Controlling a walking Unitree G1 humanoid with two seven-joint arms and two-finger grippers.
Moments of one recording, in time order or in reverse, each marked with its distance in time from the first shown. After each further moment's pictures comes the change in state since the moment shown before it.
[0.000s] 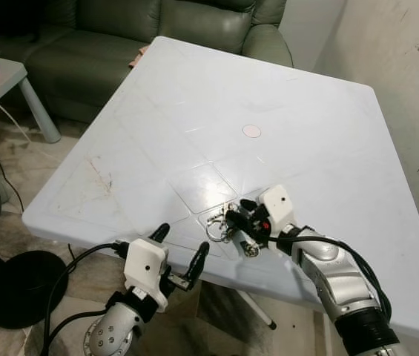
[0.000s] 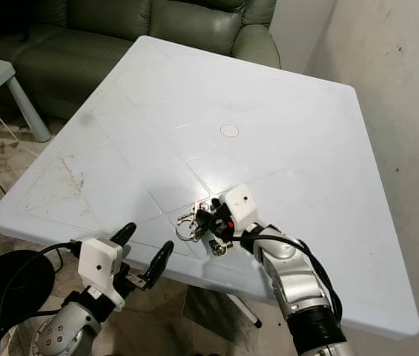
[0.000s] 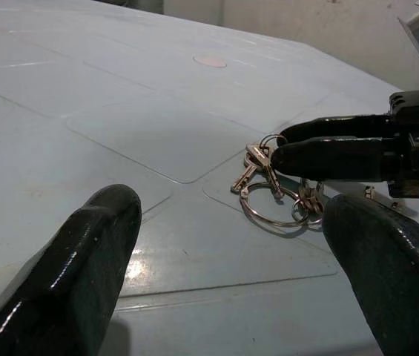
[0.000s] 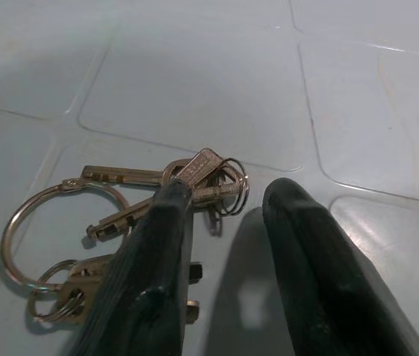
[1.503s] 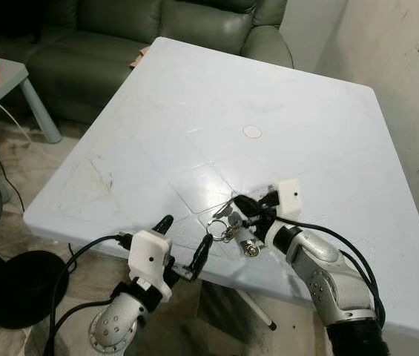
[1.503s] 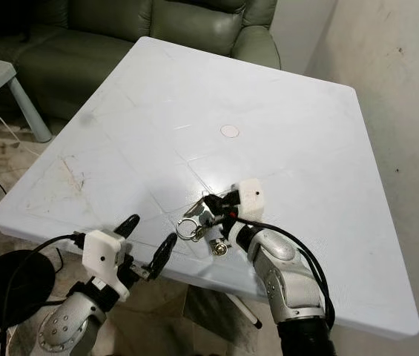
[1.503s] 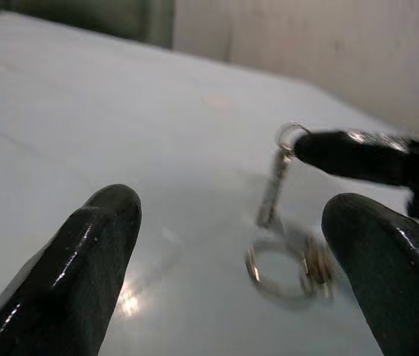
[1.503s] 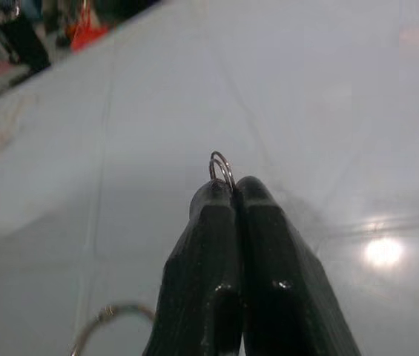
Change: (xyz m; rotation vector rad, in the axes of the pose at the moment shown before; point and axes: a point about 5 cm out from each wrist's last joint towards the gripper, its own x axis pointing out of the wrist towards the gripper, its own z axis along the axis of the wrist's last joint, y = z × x) left arm 0.022 0.007 0.015 -0.046 -0.090 0.028; right arm -0.005 0.006 0.026 0.320 -0.184 -0.167
